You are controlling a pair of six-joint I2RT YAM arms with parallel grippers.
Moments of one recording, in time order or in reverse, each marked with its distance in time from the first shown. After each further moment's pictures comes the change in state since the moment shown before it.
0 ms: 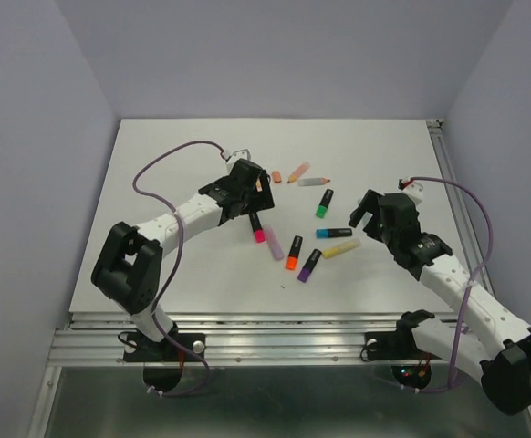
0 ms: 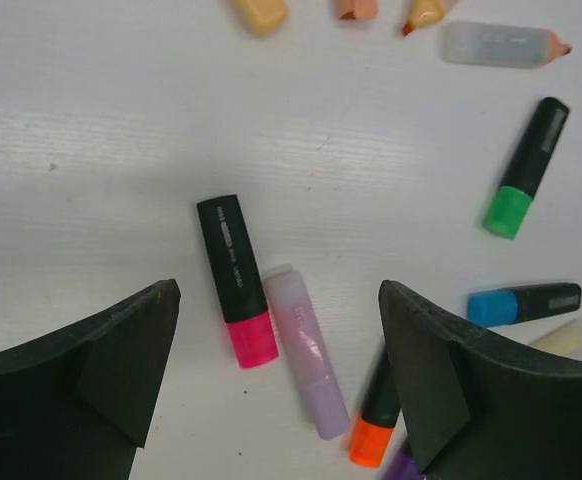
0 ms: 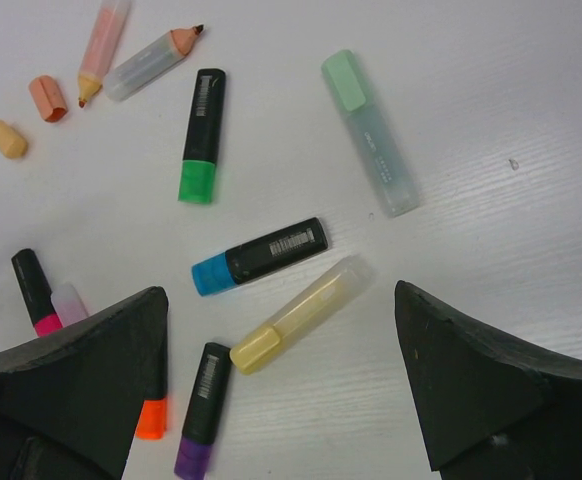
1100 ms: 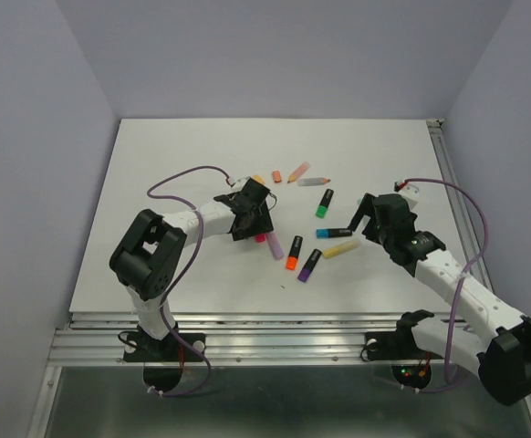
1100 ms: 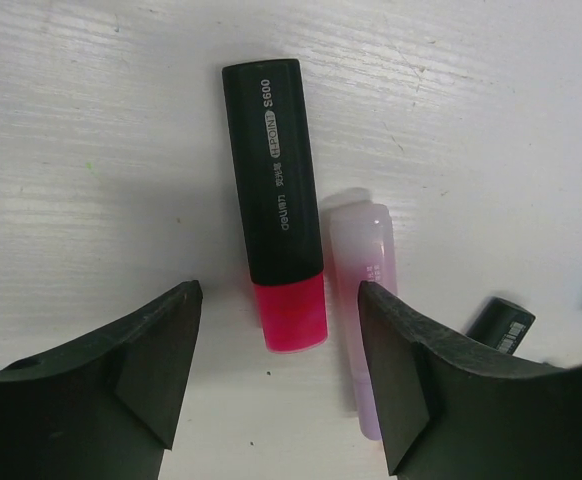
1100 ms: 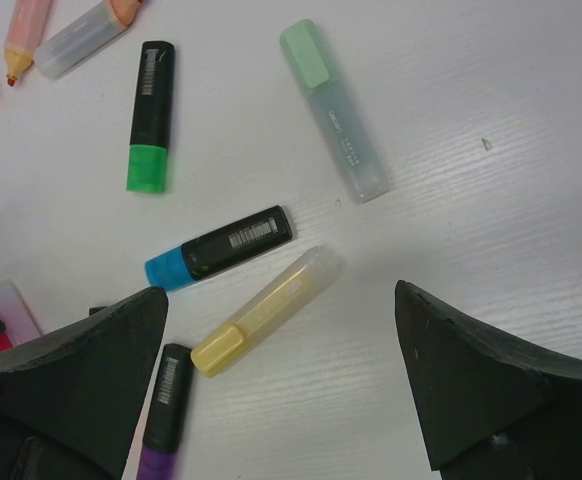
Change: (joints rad) left arm -0.030 0.164 -0.084 -0.051 0.056 -0.148; right arm 0.000 0.057 -0.023 -0.008 0.027 -0.009
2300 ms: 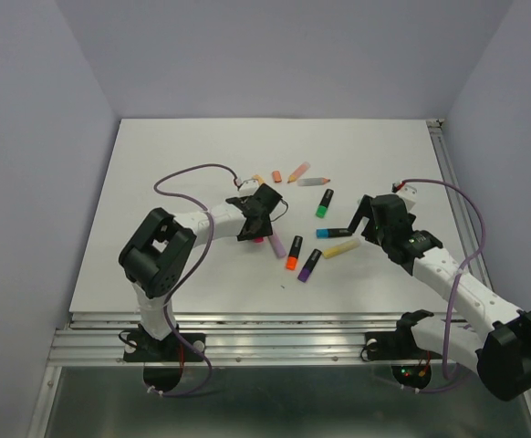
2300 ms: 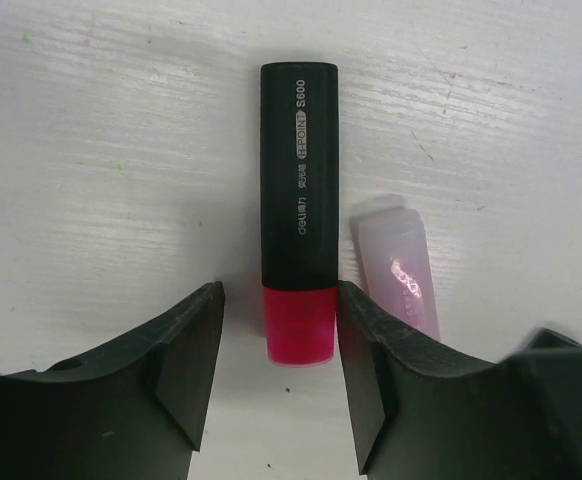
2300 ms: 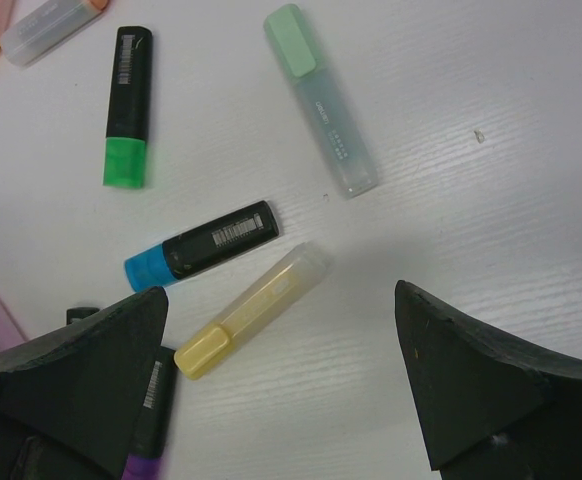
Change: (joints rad) left arm -0.065 0.049 0.032 -0.045 -0.175 0.001; right arm 0.000 0.032 -0.007 0.001 0.009 -0.007
